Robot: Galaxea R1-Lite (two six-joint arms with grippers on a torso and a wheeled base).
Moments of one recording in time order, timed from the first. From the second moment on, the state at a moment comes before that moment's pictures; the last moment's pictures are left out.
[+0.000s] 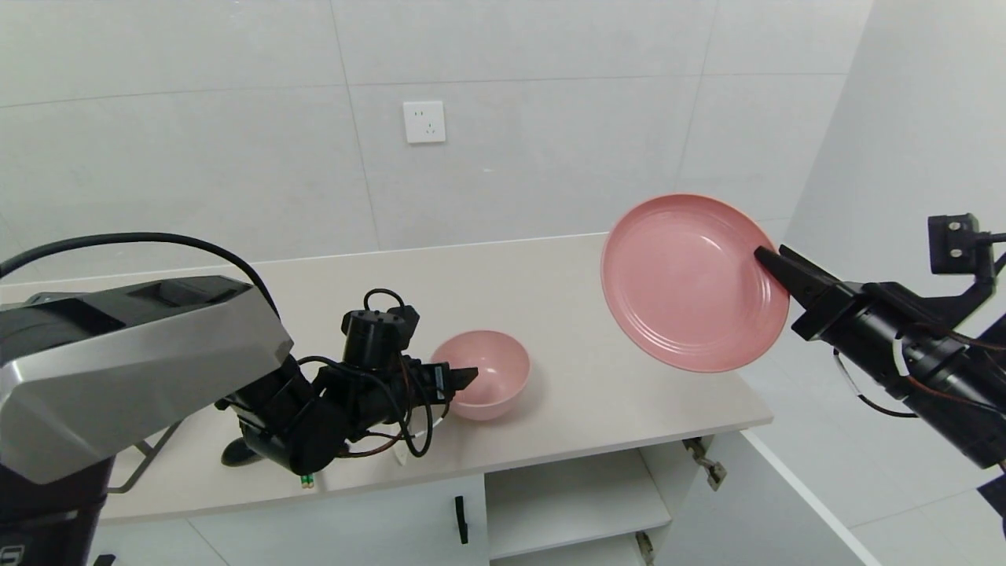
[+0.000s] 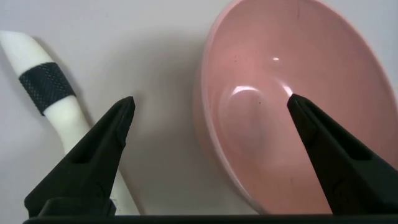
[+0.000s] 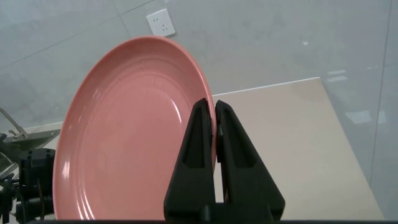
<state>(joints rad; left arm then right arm) -0.44 2.24 -0.86 -0.84 -0.07 -0.36 0.24 1.71 -0.31 -1.57 0.19 0.37</state>
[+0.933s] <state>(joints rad) -0.40 2.06 -0.71 -1.02 -0.10 -0.36 0.24 1.71 -0.31 -1.57 0.21 0.36</state>
